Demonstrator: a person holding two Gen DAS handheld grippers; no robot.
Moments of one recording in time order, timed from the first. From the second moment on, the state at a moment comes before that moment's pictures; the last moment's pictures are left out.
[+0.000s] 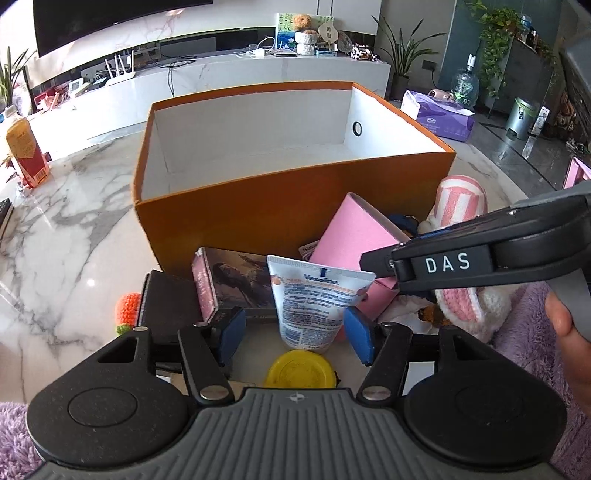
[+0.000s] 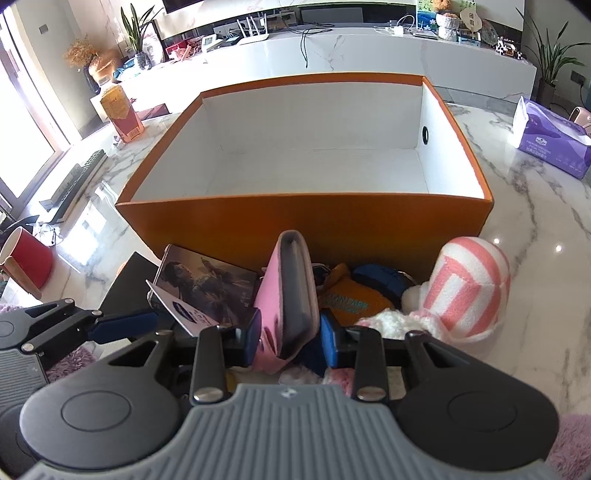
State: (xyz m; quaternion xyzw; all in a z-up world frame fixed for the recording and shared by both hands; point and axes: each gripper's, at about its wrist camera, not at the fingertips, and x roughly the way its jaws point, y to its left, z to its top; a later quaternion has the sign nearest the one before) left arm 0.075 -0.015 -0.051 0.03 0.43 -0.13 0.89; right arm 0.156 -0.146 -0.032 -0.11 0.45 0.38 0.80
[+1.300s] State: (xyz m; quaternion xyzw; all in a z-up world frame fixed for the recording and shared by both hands) left arm 0.118 0.020 -0.042 -0.11 0.47 -0.14 0.86; right arm 0.167 -0.150 -0.039 -0.08 0.48 0.40 0.78
